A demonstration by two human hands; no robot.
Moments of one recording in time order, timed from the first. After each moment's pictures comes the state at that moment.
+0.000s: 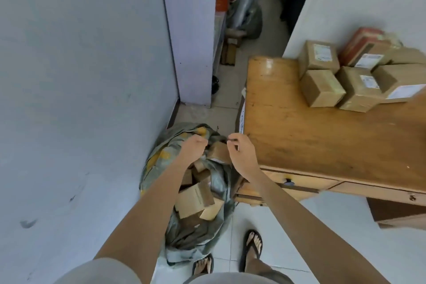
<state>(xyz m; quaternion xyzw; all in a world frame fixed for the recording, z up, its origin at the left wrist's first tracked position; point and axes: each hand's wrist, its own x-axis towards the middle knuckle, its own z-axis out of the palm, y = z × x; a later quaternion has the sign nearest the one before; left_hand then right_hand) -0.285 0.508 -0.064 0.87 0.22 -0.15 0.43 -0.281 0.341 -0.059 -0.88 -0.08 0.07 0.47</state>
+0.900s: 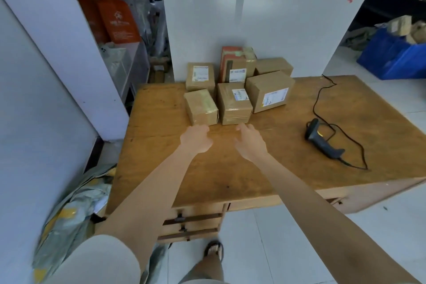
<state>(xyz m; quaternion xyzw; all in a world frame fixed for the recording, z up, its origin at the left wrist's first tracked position) -0.104 0.092 0.005 0.98 -0.04 -0.10 0.19 -0.125 -0.081 -0.003 -0.97 0.03 0.01 0.23</state>
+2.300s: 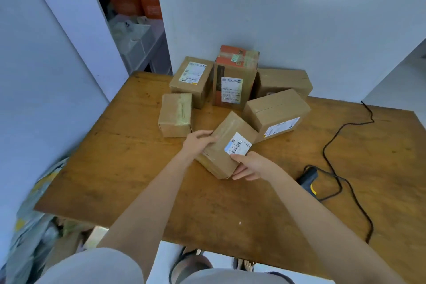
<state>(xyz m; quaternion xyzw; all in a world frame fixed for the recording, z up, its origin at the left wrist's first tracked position) 0.020 -0.056 -0.049 0.75 0.23 -0.08 0.62 0.040 -0.252 -0.050 -0.77 0.07 0.45 0.44</state>
